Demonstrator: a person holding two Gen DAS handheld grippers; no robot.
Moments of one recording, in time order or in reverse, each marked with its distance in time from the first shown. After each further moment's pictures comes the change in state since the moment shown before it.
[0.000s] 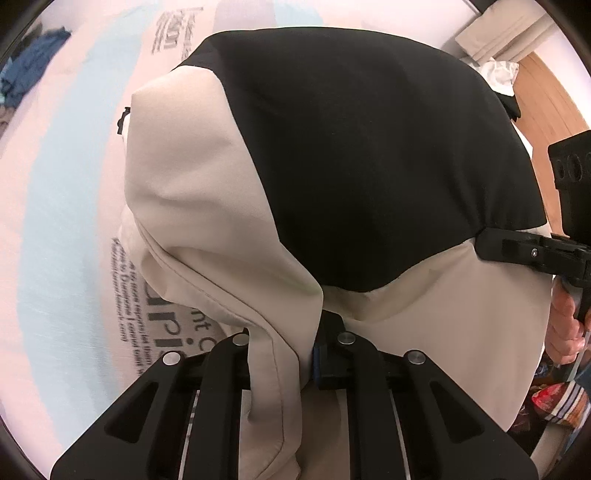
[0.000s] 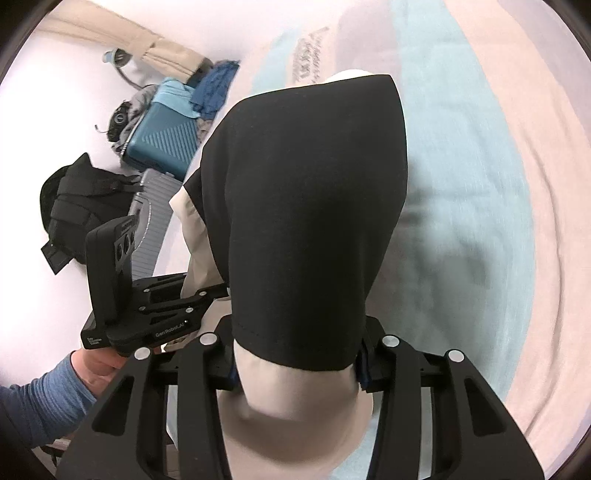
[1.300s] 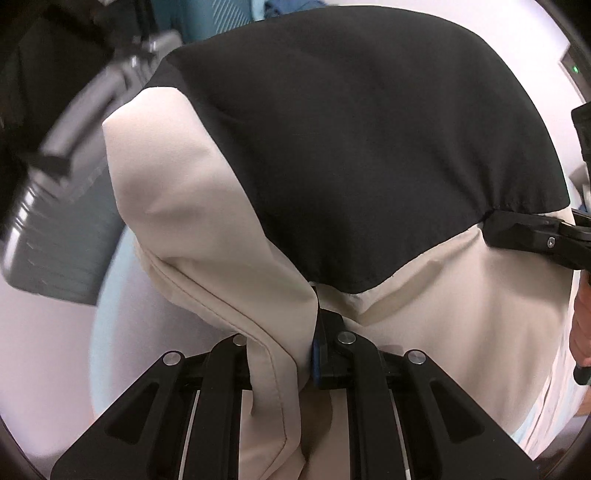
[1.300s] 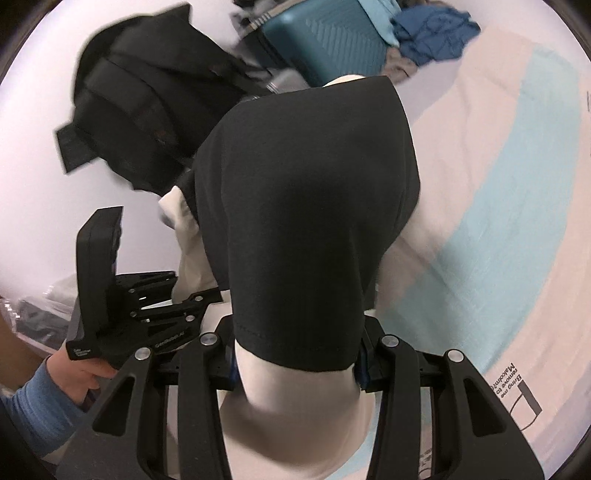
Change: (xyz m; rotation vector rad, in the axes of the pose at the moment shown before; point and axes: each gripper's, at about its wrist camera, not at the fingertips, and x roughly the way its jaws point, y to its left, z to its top) left arm -0.182 0.316 -0.164 -0.451 -0.090 0.328; right arm 0.270 0.360 0.059 -0.486 0.256 0.105
